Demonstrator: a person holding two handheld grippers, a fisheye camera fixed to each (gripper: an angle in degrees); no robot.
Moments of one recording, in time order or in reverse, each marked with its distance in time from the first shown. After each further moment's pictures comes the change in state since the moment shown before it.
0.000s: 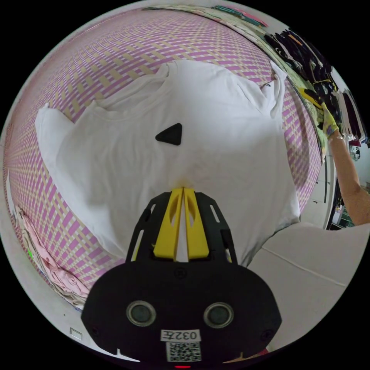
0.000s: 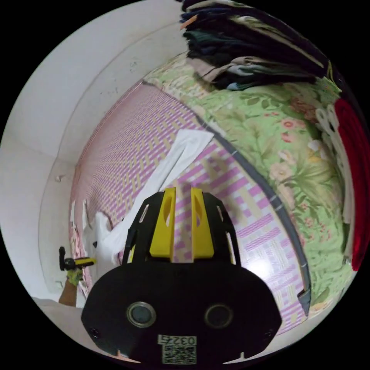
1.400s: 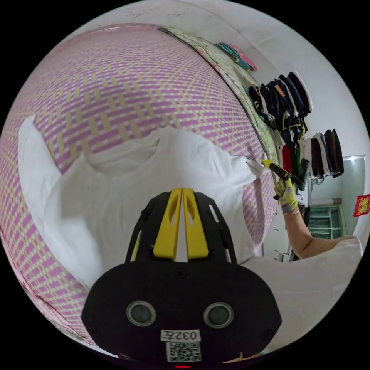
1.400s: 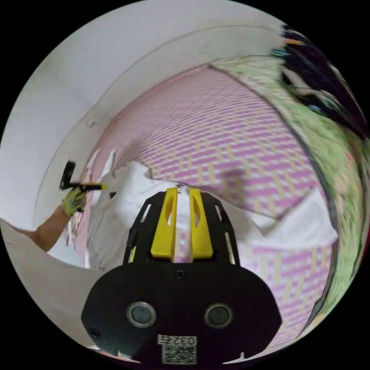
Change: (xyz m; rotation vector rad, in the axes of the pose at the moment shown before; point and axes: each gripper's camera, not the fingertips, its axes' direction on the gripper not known) left arm -0.189 -0.031 0.023 0.273 0.330 -0.071; right arm -0.088 0.050 0.039 -0.045 -0.094 -0.318
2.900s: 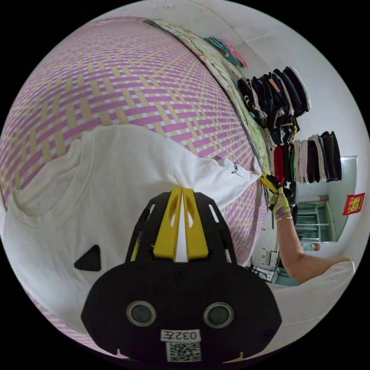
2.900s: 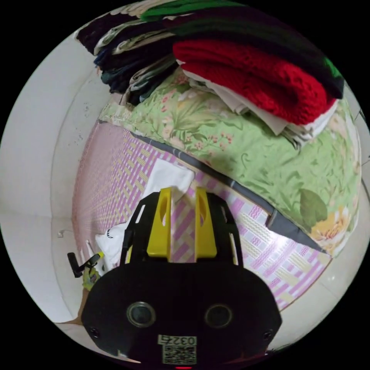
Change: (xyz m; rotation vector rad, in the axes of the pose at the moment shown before) left arm -0.057 -0.008 0.099 -0.016 0.112 0.037; right arm 0.185 0.166 -0.106 0.097 0.141 0.701
